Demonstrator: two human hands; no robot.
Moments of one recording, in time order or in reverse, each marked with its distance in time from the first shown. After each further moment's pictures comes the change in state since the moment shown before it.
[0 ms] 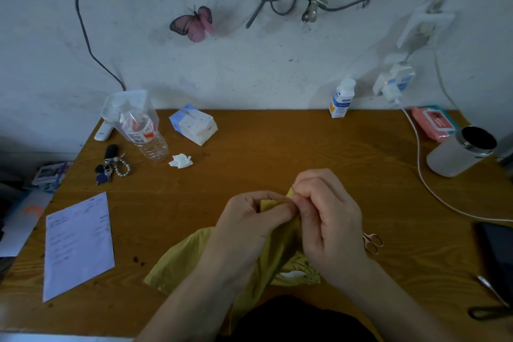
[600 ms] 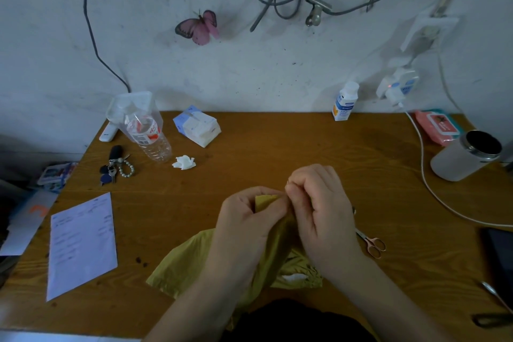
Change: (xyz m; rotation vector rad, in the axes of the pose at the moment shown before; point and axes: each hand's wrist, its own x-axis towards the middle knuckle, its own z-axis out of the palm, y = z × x) left_hand 0.004 -0.009 0.001 0.055 0.192 0.114; right_hand 0.007 0.003 0.011 -0.080 -0.017 0.100
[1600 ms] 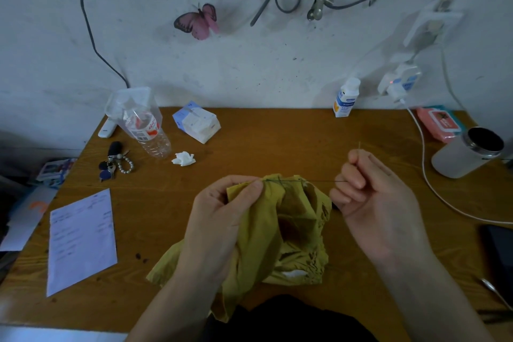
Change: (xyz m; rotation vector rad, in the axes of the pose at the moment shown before) left_hand 0.002 0.003 -0.022 -0.267 0.052 0.008; right_hand 0.016 0.011 -0.046 1.285 0.091 0.902
